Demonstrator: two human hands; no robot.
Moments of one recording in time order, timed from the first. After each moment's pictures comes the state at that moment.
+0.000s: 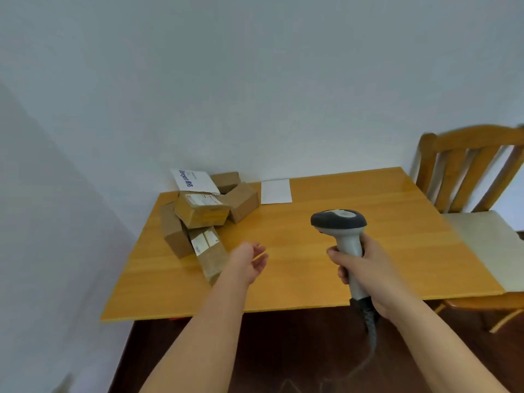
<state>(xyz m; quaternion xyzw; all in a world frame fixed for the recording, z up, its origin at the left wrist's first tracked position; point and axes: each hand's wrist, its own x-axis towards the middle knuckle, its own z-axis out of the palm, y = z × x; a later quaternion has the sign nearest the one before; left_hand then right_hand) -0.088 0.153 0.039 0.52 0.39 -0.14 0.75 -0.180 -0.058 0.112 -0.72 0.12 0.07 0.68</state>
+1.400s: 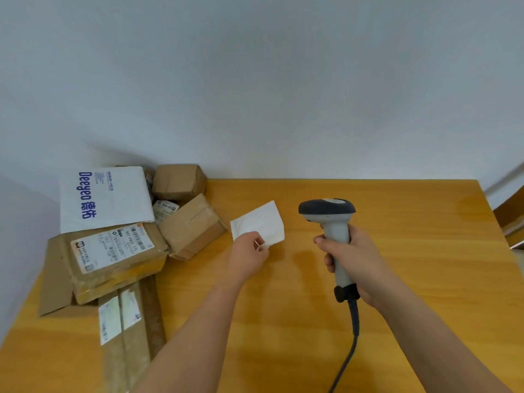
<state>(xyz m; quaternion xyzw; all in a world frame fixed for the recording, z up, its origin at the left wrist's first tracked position) 0.256 0.093 -0.124 0.92 0.14 -0.14 0.34 0.240 -0.111 -0.013 -0.73 0.19 0.23 0.62</state>
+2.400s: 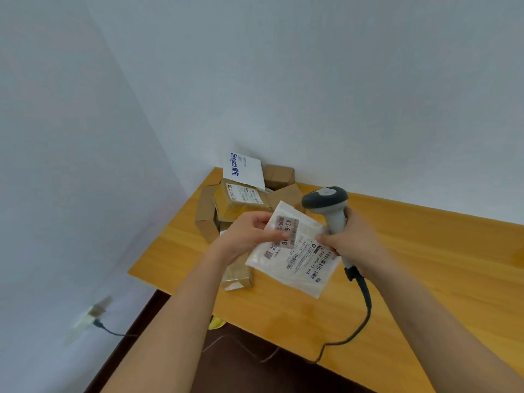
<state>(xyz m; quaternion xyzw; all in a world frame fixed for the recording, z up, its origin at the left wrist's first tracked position) -0.004 0.191 0.098 0.77 0.12 -0.11 0.62 0.056 -0.015 0.093 -0.81 -0.05 0.19 0.55</state>
